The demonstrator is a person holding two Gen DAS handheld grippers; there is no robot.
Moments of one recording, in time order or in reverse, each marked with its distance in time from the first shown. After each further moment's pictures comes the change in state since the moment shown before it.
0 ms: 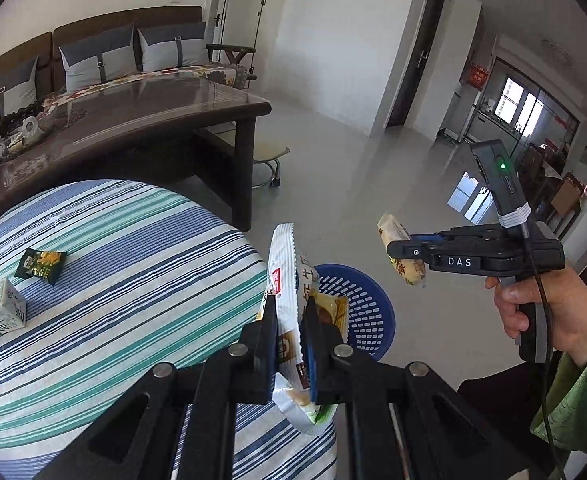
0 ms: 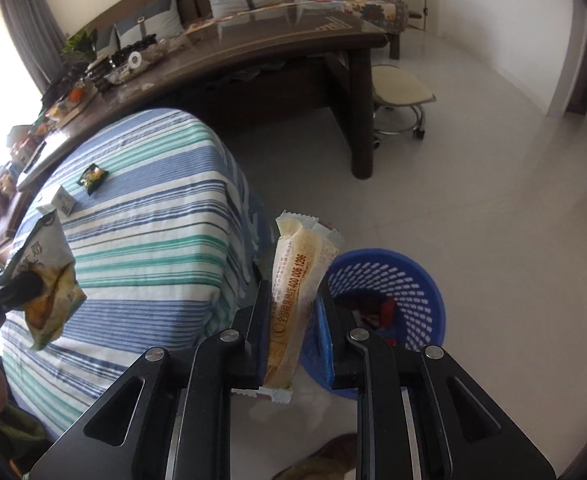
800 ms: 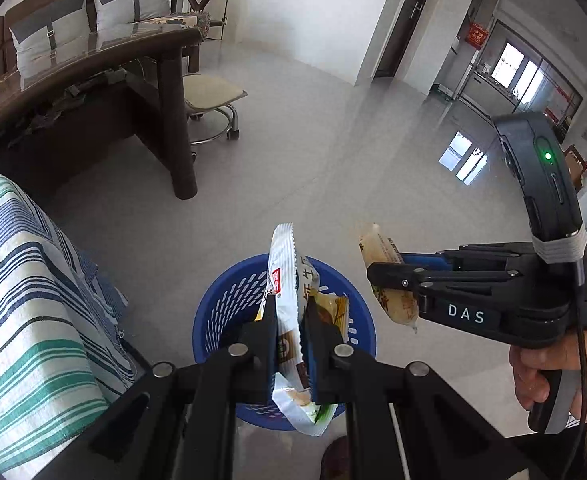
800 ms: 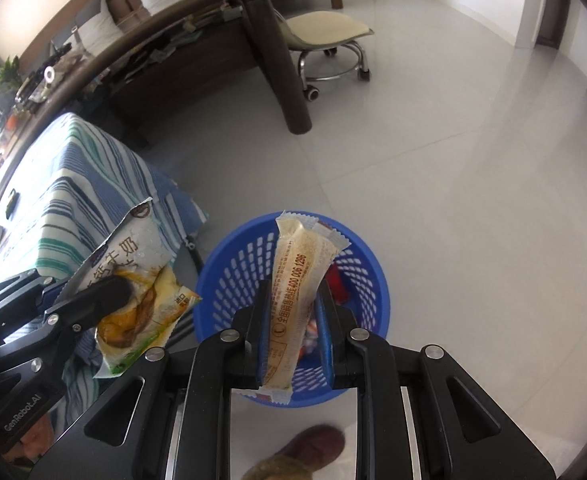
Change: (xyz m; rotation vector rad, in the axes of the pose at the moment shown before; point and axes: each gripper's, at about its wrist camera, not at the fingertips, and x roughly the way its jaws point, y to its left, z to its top) left arm 0.203 -0.082 0.018 0.011 0.178 -0.040; right arm 0.072 -0.124 -0.016 0.165 0.118 -0.029
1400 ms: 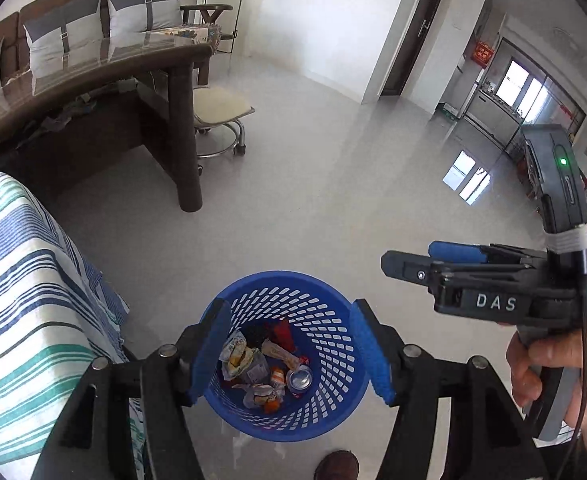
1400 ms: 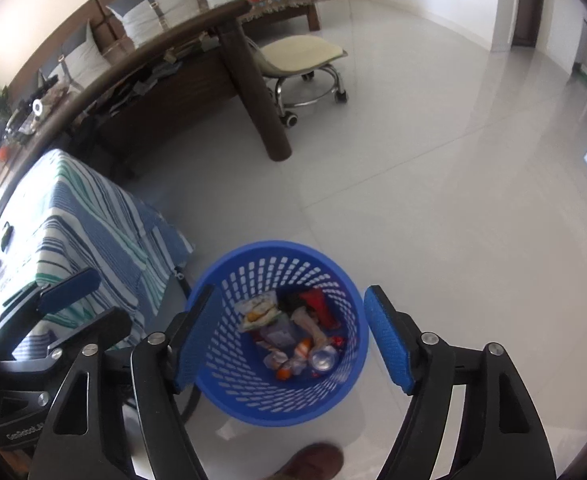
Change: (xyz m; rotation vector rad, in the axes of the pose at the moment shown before) left arm -0.028 -0.001 0.005 -0.025 -0.078 0.008; right arm -0.028 -0.015 0.002 0.058 -0.125 -0.045
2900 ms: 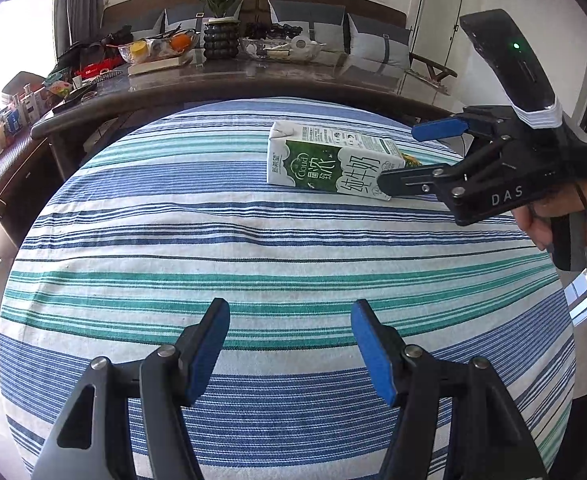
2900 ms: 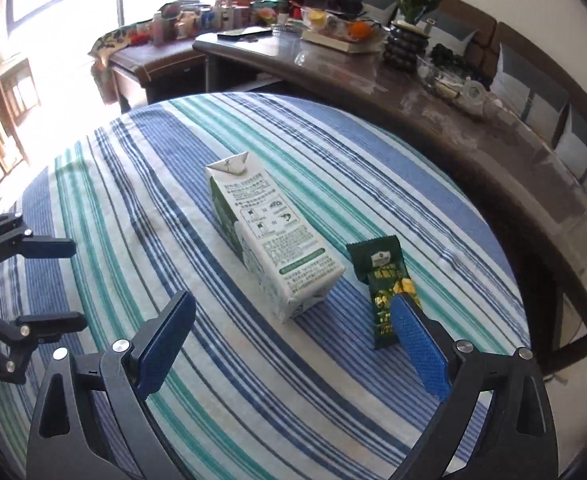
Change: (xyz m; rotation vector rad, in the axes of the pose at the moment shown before) left arm -0.284 0.341 -0.220 -0.440 -0.139 0.476; right arm 0.047 0.548 -0.041 -1.150 -0.054 0.385
